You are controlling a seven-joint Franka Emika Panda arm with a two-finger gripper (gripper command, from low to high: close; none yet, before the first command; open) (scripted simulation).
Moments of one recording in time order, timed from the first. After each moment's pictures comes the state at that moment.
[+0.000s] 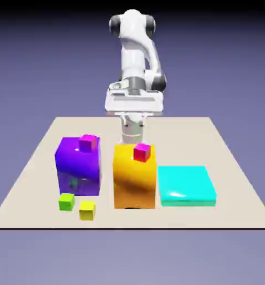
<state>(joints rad) 0.02 -0.53 -0.02 -2.78 0.01 3.01 0.73</state>
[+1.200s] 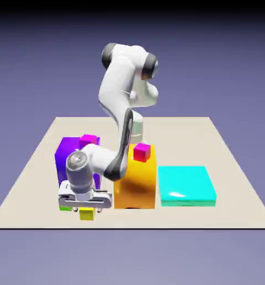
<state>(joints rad) 0.10 0.57 -0.43 -2.12 0.24 2.37 0.36</state>
